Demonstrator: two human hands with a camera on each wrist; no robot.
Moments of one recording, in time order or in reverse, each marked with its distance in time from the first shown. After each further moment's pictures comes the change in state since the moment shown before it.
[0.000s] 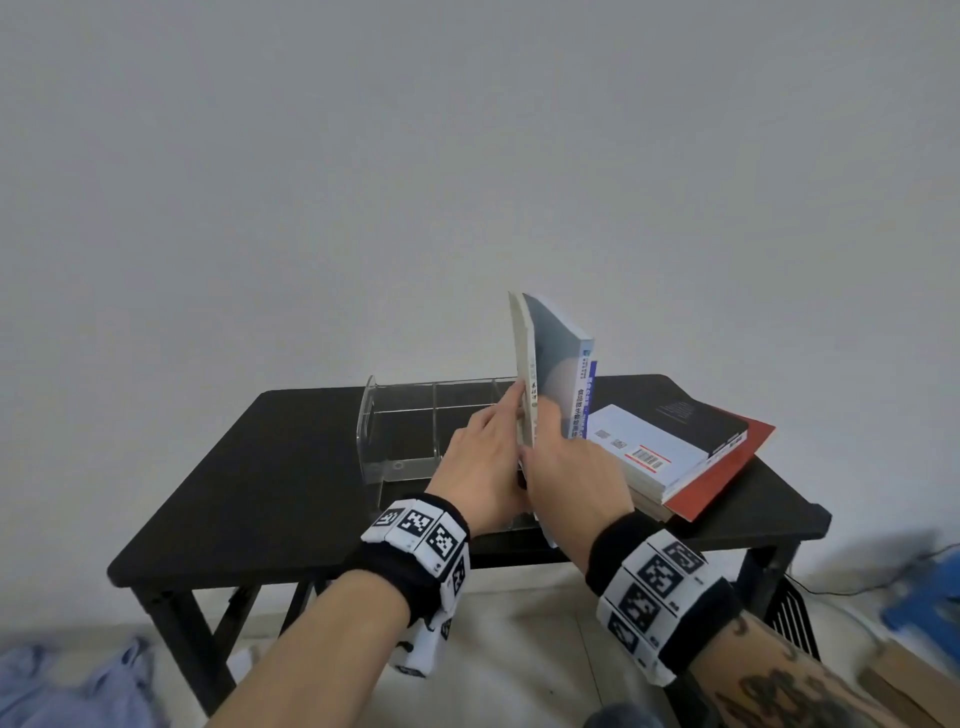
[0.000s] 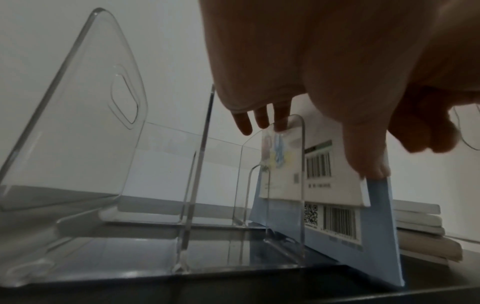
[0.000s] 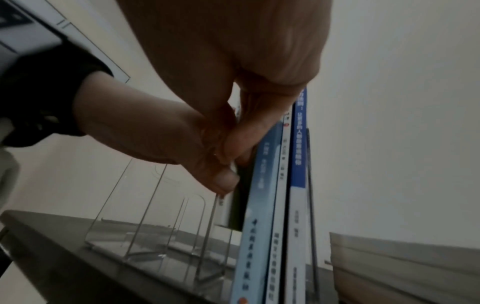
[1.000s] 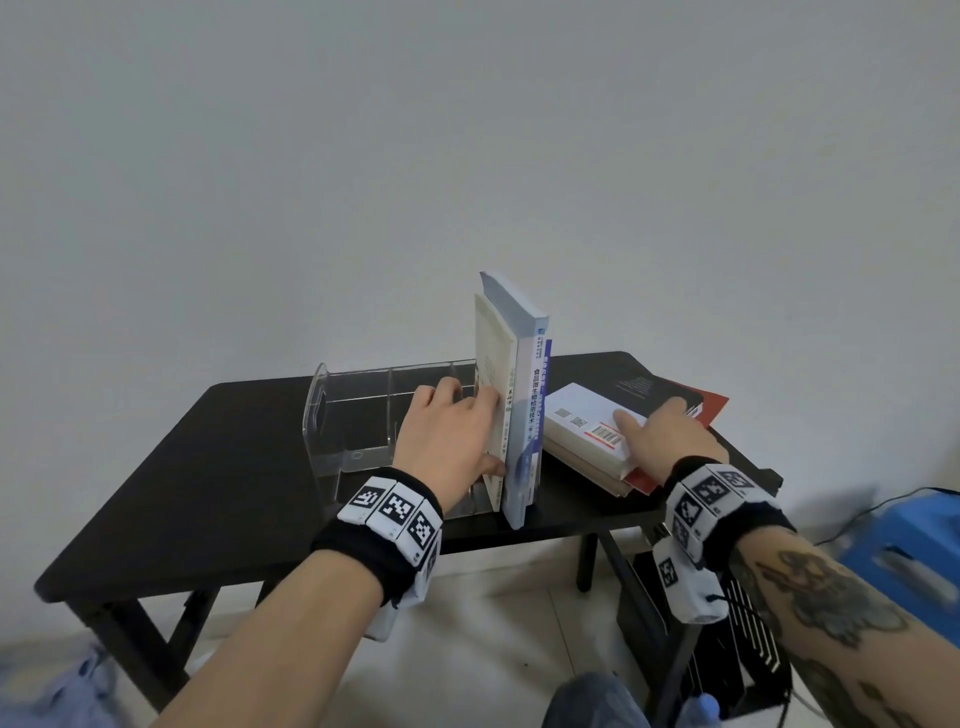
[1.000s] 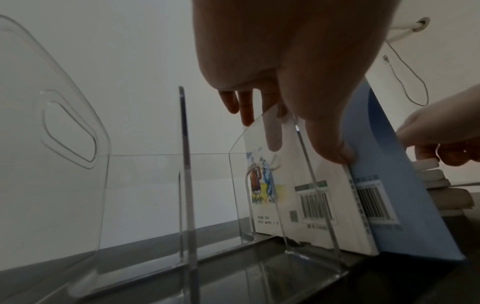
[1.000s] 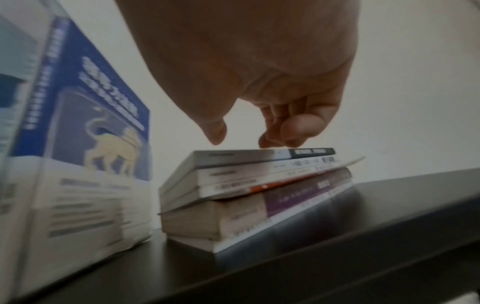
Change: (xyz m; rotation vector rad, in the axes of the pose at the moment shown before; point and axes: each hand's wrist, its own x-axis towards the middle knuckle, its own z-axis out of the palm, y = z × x) left_hand 0.016 0.008 0.000 0.529 0.007 0.085; right_hand 0.013 0.152 0.032 0.249 -0.232 0.784
